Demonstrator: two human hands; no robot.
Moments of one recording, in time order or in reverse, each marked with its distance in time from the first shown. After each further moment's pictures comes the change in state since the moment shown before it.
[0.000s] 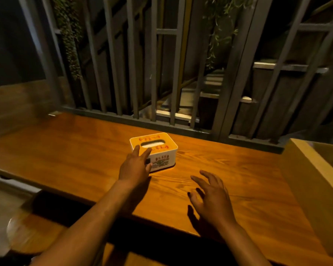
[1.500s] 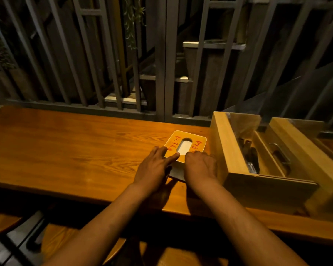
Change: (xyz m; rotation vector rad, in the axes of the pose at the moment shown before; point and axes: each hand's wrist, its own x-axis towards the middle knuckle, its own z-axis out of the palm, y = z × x) left_hand -0.113 0.298 0.059 0.052 -0.043 0.470; right_hand -0.037 0.132 -0.167 -0.558 -0.211 0.195
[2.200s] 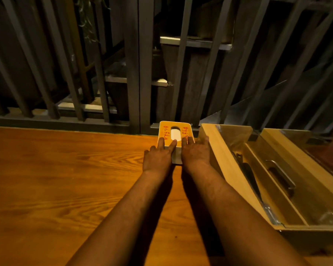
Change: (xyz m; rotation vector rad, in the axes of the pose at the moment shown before) left_hand 0.193 -0.009 0.074 0.034 -0.123 -0.046; right_hand 0.196 0.040 0.049 -0.374 -0.203 0.088
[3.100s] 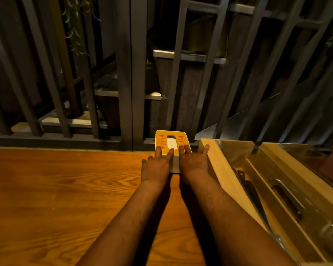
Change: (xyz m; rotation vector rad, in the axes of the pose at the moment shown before) left_hand 0.052 -0.002 0.008 -0.004 -0.022 0.013; right_hand 0.054 0.004 0.013 -0.014 0.001 0.030
